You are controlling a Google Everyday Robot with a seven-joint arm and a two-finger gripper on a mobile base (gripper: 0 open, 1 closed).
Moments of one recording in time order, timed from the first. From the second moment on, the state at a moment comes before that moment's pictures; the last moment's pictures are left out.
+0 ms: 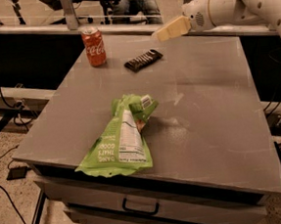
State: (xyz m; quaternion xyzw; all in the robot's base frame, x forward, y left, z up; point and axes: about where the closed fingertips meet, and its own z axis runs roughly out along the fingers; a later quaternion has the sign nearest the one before) arm 0.762 -0.118 0.959 -0.38 0.74 0.20 0.52
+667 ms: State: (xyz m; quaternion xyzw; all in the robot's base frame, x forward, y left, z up) arm 0.783 -0.098 0.901 -0.39 0.74 0.20 0.52
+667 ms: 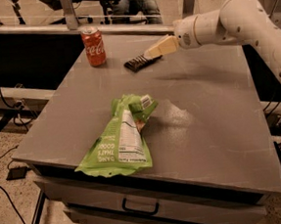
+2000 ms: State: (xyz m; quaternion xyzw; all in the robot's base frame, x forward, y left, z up) arm 0.785 -0.064 0.842 -0.42 0.72 0.23 0.51
